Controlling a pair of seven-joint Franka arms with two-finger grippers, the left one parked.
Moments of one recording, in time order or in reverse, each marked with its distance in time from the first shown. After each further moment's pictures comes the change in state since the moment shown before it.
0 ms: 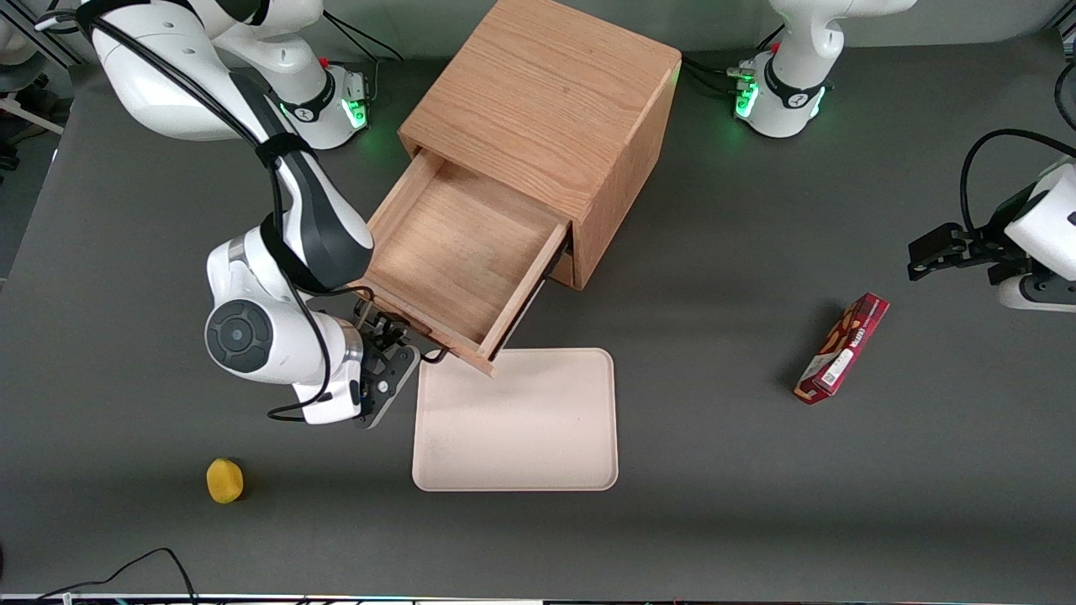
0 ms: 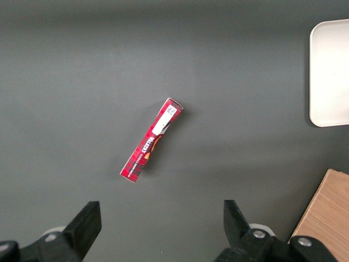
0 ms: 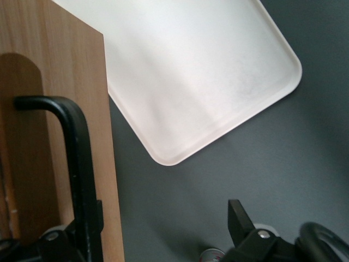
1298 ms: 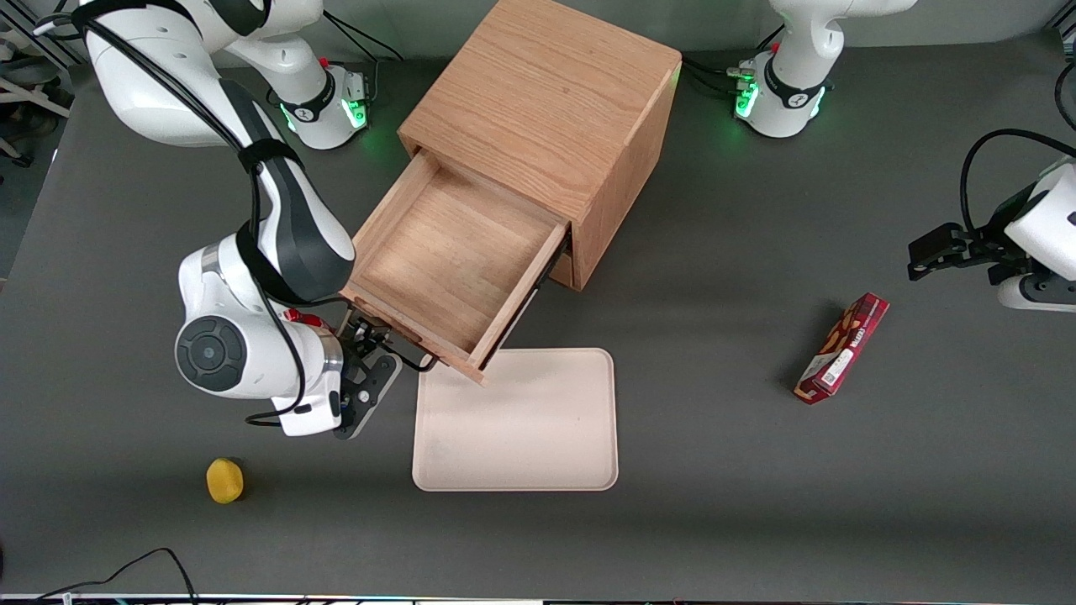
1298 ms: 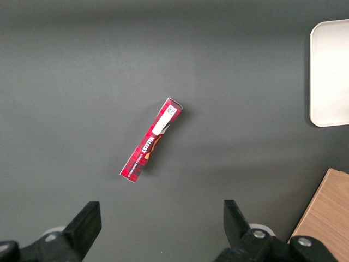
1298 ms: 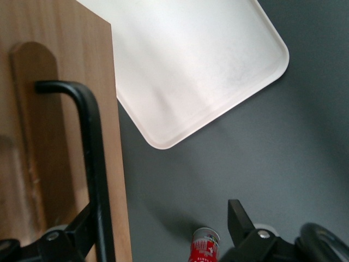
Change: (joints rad) arm 0.008 0.037 -0.031 0.132 0.002 -0.141 -0.022
